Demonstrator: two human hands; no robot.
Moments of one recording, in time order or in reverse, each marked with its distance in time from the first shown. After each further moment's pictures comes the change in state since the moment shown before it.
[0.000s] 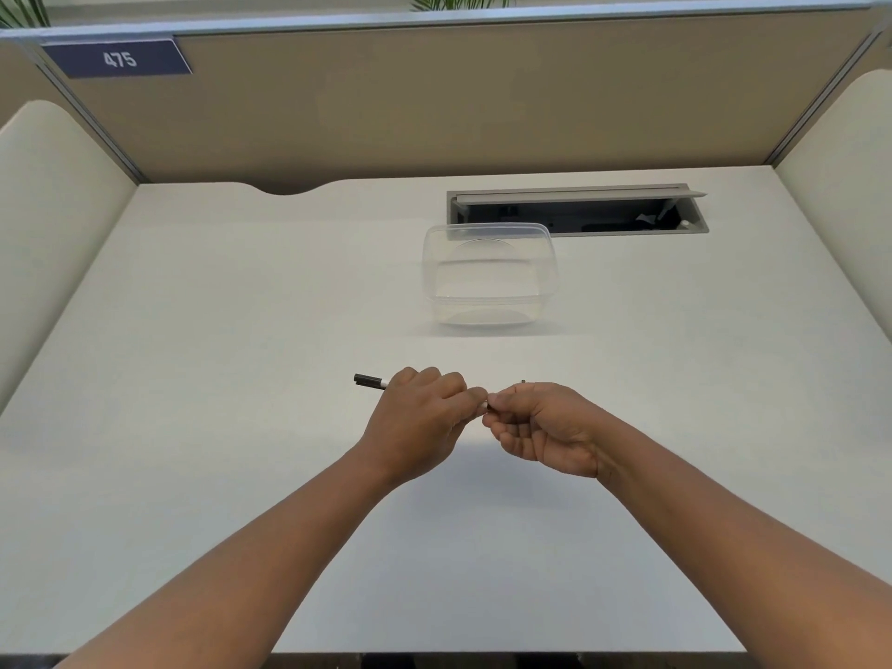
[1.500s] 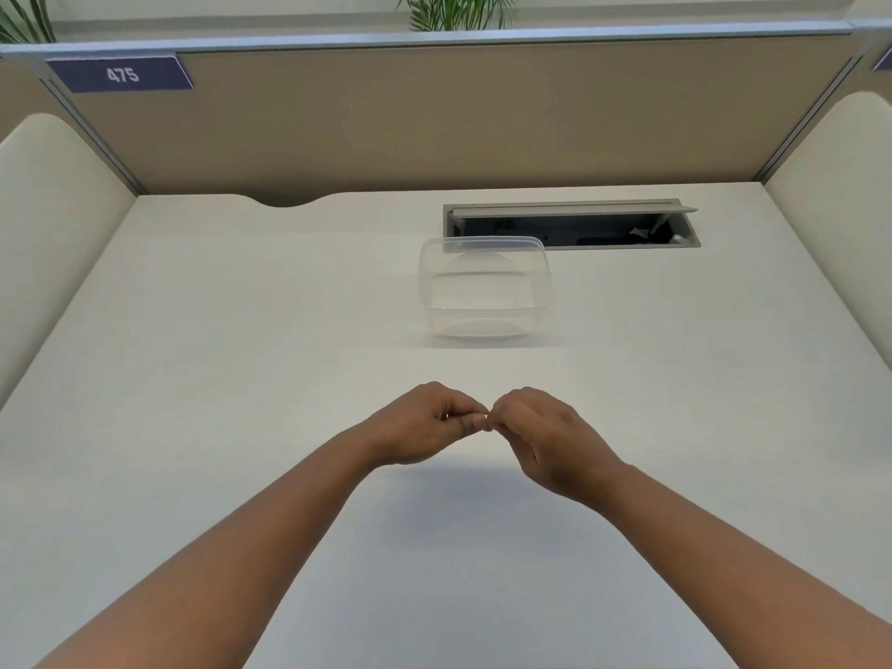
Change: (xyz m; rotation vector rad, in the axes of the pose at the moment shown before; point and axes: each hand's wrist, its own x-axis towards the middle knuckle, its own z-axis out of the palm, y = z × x) left_hand 0.025 -0.006 -0.022 -0.819 -0.602 -0.473; right_hand 0.001 0.024 -0.020 -1.401 0.182 -1.287
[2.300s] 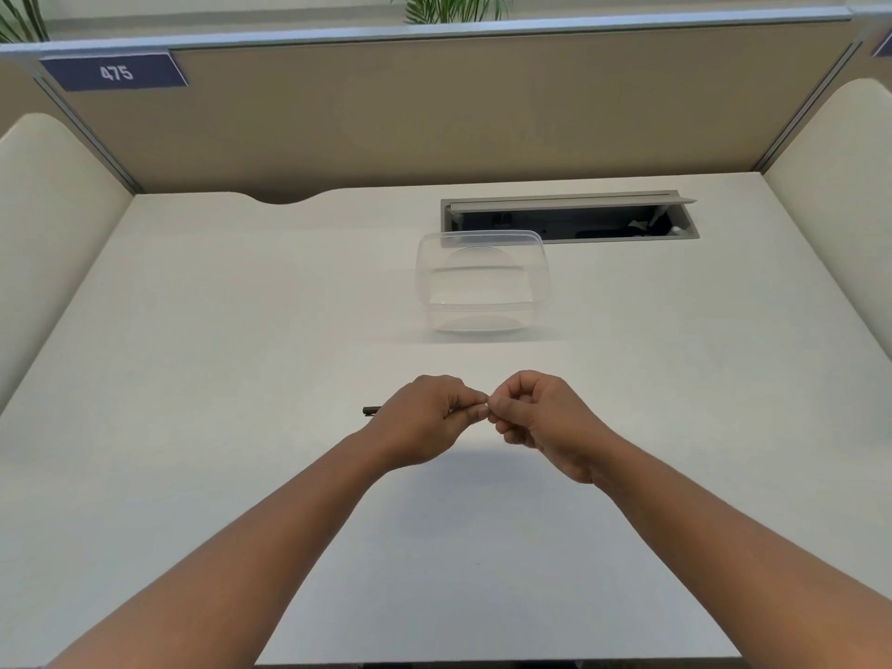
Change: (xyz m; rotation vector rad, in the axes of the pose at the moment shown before) left_hand 0.006 -0.006 0.011 0.214 0.197 0.153; right_hand 0.021 -0.006 -0.009 1.055 -0.062 0.982
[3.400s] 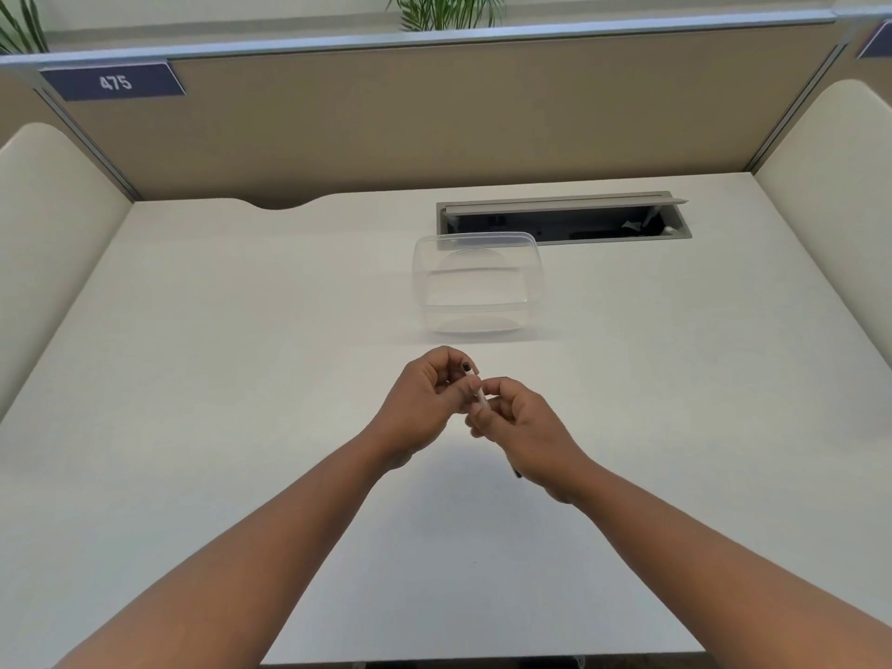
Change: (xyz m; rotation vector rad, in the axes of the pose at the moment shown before) left_hand 0.003 0.014 0.004 -0.766 0.218 -0.143; right_hand -0.010 0.020 0.021 -0.139 0.006 -0.145
